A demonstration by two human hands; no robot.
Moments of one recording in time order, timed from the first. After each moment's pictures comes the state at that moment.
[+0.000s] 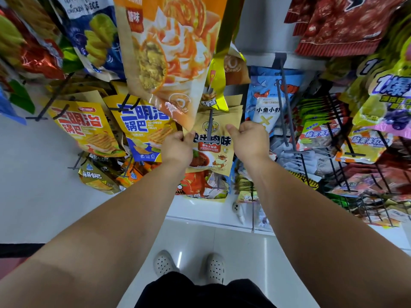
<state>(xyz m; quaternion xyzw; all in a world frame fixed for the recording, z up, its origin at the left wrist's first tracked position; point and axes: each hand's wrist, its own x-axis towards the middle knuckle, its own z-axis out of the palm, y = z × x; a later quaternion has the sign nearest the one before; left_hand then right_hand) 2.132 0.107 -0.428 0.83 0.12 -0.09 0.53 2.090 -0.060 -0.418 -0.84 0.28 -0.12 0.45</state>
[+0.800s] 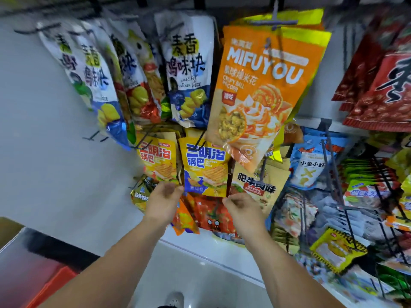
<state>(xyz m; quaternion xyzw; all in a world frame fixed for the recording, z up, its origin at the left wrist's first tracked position) 2.083 0.277 -0.398 0.82 0.18 -0.03 0.54 2.038 0.070 -0.416 -0.76 0.21 0.00 0.61</state>
